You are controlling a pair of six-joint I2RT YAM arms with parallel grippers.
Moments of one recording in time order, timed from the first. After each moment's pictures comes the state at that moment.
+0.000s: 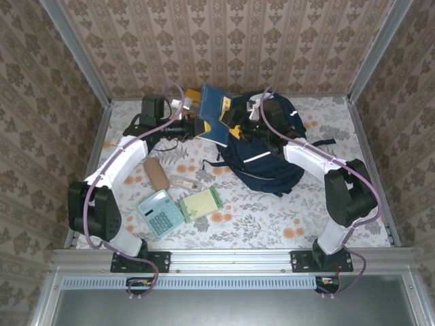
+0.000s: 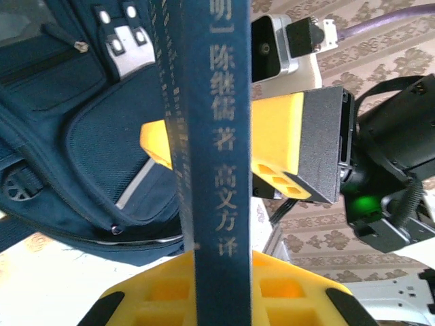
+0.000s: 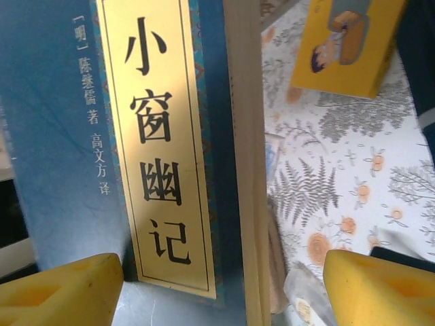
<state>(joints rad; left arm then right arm) -0.33 1.55 1.28 -0.29 0.97 -0.62 0.41 1.72 1.22 0.20 -0.55 1.07</state>
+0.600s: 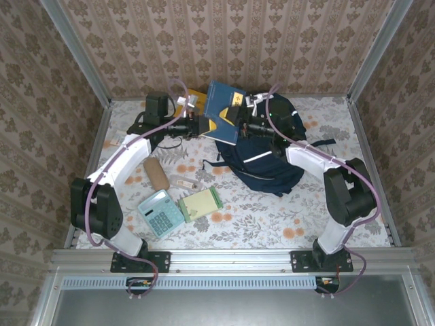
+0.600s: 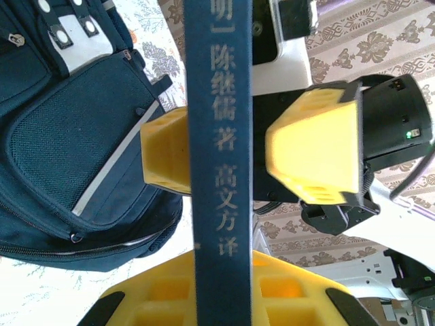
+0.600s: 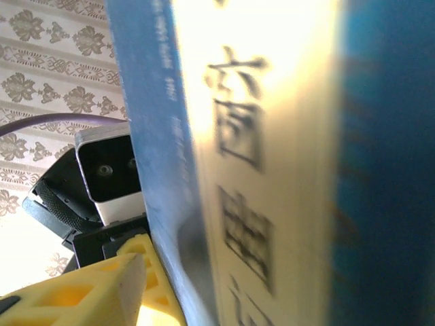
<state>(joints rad) -0.35 1.58 1.31 -0.25 1.05 -0.65 0.36 1.72 1.13 0.55 -0.78 1.27</state>
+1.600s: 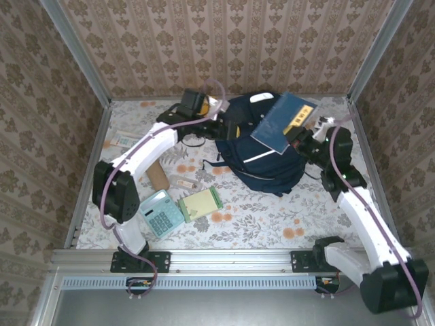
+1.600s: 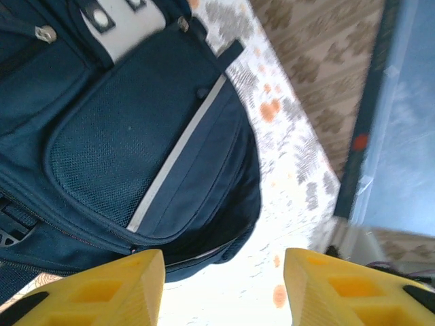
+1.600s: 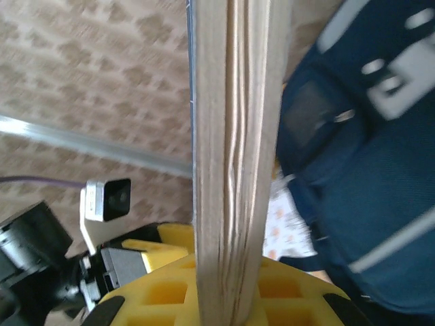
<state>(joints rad) -0.59 1.80 1.61 -0.58 0.67 -0.35 0.10 0.95 0.81 -0.14 -0.36 0.99</state>
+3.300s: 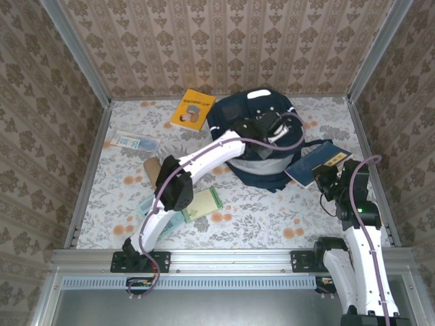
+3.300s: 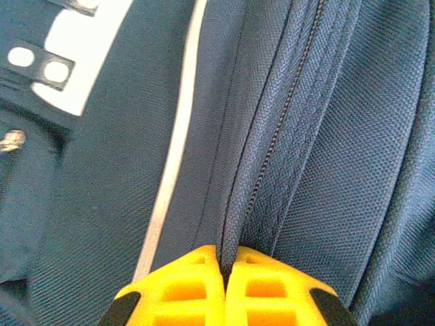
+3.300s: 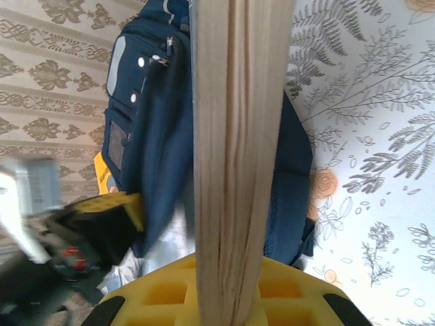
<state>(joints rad) -0.95 2.30 2.25 -0.88 -0.17 0.09 -0.13 0.61 0.64 -0.63 -0.22 1.01</state>
